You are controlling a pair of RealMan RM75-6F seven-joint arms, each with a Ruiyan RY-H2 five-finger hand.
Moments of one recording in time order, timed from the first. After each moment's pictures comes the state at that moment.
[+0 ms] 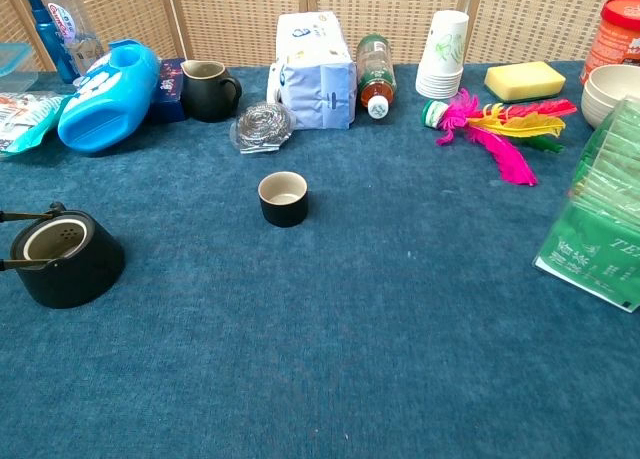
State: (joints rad) left arm -0.11 -1.08 0.07 -1.64 1.52 1.53 0.04; right arm 0.04 -0.95 0.00 -1.72 -1.63 1.53 0.29
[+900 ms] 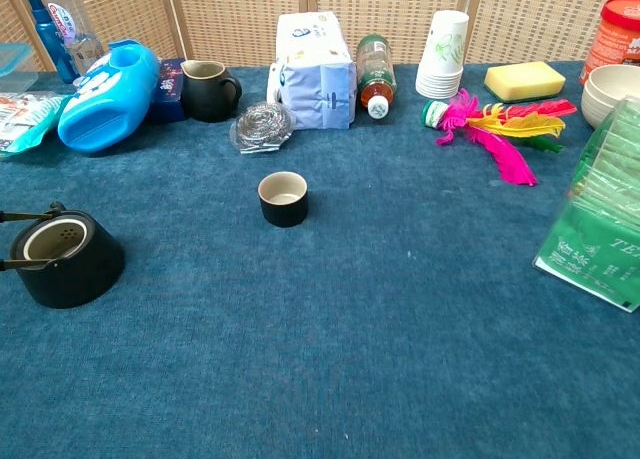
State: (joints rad) left arm -0.32 -1.30 -0.06 -1.38 1.42 1.20 0.15; right arm 0.05 -0.95 0.00 -1.72 -1.61 1.51 0.28
